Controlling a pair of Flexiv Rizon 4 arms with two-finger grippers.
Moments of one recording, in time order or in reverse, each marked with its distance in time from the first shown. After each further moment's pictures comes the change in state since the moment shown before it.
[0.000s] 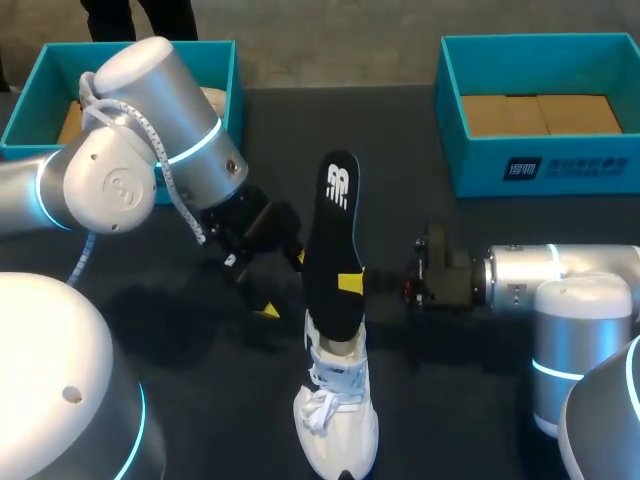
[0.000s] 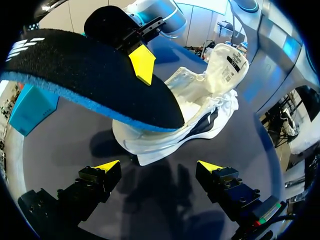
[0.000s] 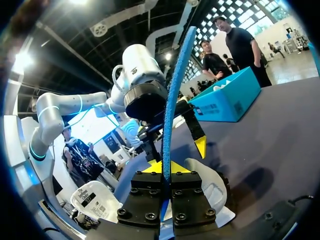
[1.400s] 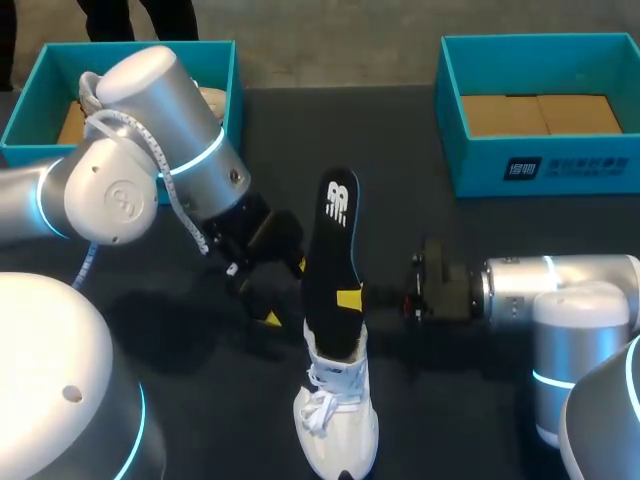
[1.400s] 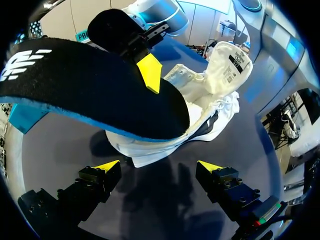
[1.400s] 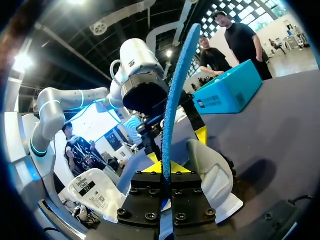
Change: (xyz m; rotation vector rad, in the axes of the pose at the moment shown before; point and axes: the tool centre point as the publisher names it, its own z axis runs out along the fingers) left arm 0.009 -0.003 0.008 -0.017 -0.007 -0.018; right arm 0.004 -0.026 0.002 0.028 0.020 0.013
